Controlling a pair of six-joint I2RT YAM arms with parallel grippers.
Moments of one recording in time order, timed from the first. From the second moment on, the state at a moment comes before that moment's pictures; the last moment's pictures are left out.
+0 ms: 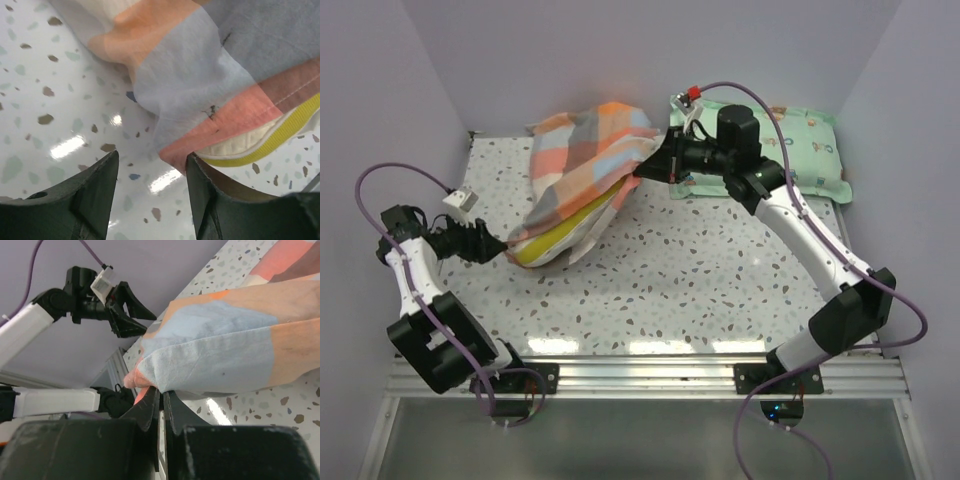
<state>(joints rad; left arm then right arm) 0.65 1.34 1.04 -0.88 1.00 0.85 0.49 1.54 1.57 -0.26 -0.70 0.51</state>
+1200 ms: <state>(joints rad) 0.61 1.32 0.89 -0.80 0.81 0.61 0.56 1.74 1.83 -0.14 -0.56 0.79</state>
